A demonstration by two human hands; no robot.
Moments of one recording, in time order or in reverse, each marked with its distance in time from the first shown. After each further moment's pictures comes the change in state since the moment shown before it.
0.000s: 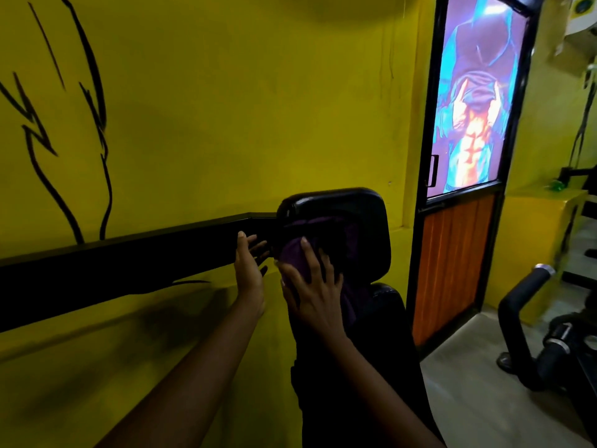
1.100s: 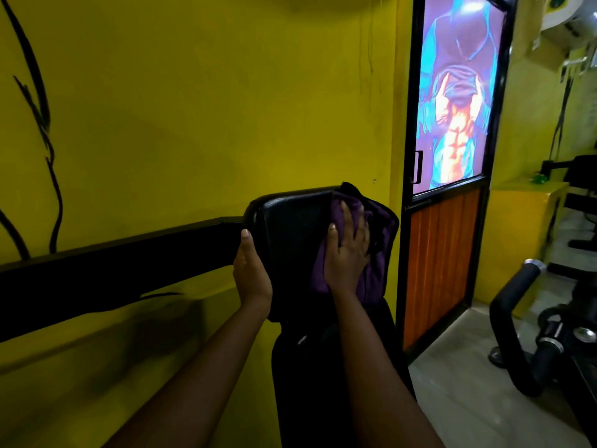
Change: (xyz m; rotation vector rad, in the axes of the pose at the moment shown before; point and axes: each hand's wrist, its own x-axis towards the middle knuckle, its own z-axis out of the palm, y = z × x) left_hand 0.012 -0.036 0.049 0.119 0.040 0.082; right_hand 0.062 0.087 0.011 0.423 0.074 0.681
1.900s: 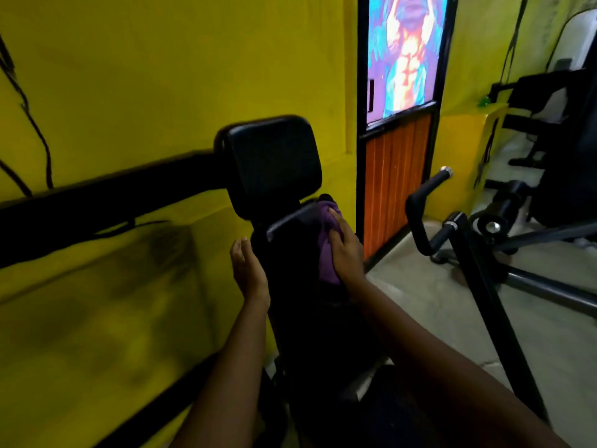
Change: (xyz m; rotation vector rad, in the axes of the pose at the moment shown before) left_hand -0.165 -0.025 -0.068 0.200 0.020 -0.184; right_hand -0.154 0.003 -0.162 0.271 -0.241 0.268
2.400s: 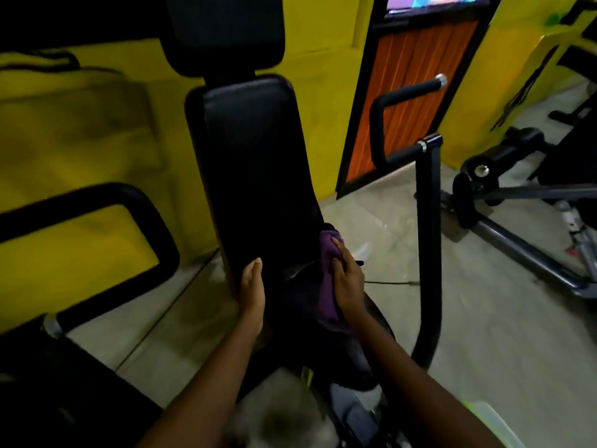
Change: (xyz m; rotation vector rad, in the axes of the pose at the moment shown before) left_hand -0.249 -0.187 0.019 0.082 -0.117 -0.474; right_hand -0.167 0.144 -0.205 -0.206 -0.229 0.281
